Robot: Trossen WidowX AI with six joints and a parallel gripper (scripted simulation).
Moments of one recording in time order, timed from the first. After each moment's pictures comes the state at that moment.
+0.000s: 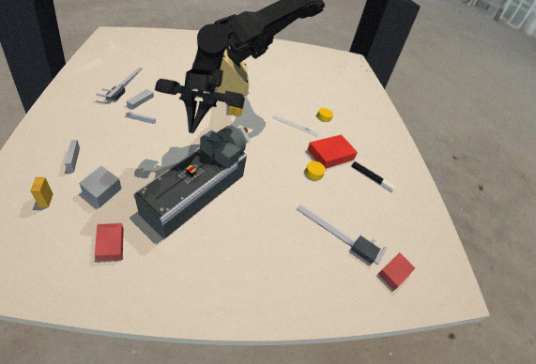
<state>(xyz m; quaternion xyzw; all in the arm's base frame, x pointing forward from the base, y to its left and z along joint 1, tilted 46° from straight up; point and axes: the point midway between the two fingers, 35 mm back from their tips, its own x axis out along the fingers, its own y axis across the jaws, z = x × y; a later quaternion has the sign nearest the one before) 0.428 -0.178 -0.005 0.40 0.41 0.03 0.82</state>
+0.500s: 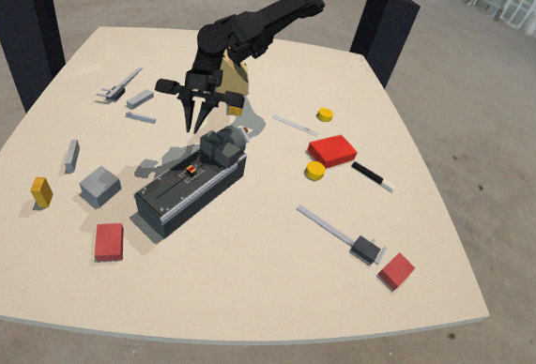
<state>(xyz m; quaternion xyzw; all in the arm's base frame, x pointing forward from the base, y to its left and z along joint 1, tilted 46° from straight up) 0.428 -0.178 -0.005 0.40 0.41 0.03 0.82</state>
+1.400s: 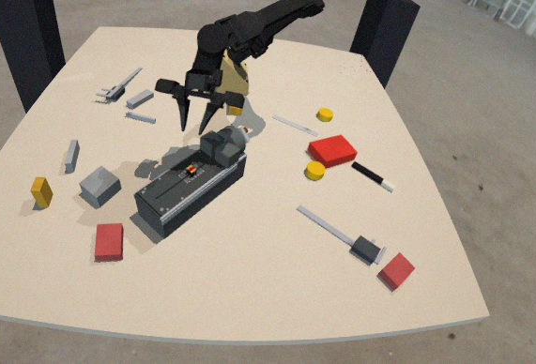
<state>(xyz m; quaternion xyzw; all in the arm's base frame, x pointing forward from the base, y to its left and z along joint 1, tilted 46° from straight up) 0.428 -0.178 -0.005 0.40 0.41 0.03 0.82</state>
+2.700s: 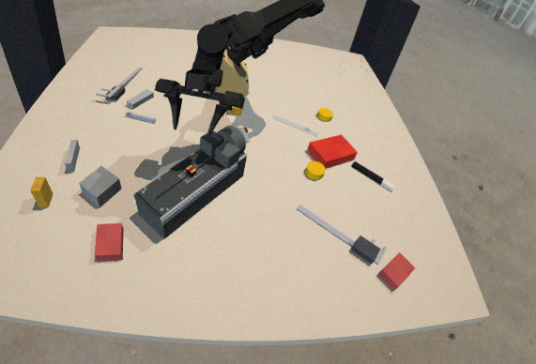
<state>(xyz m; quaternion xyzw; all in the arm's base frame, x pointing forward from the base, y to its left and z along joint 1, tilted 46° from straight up) 0.428 -0.178 -0.004 0.40 0.41 0.03 0.82</state>
